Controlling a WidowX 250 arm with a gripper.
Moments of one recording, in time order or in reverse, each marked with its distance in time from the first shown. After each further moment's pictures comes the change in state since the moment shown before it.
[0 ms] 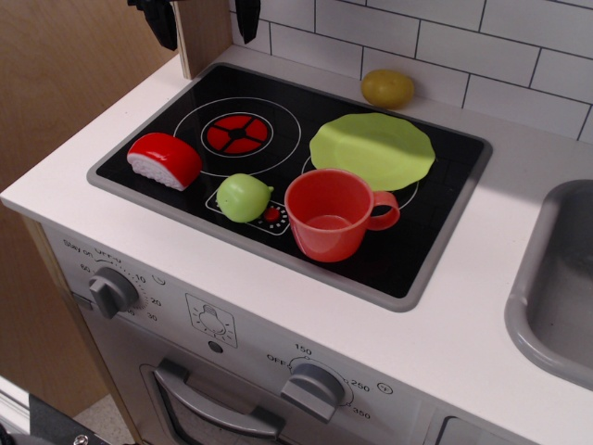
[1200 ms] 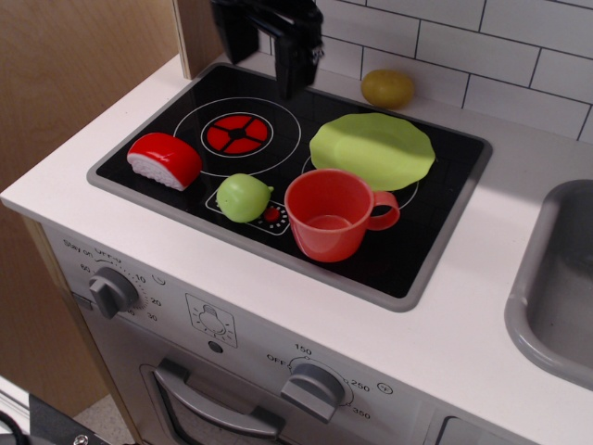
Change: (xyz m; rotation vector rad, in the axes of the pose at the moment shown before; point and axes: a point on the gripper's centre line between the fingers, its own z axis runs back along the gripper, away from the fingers) arm -0.058 -0.054 0.008 -0.143 0.145 -1.041
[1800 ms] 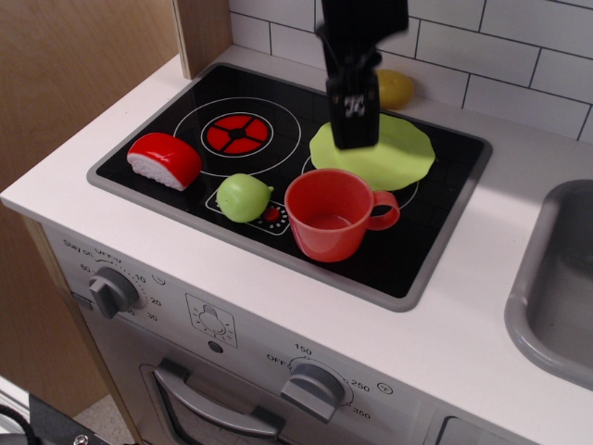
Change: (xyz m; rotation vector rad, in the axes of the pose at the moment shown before) arm 0.009 -0.069 -0.012 -0.246 -0.012 -0.687
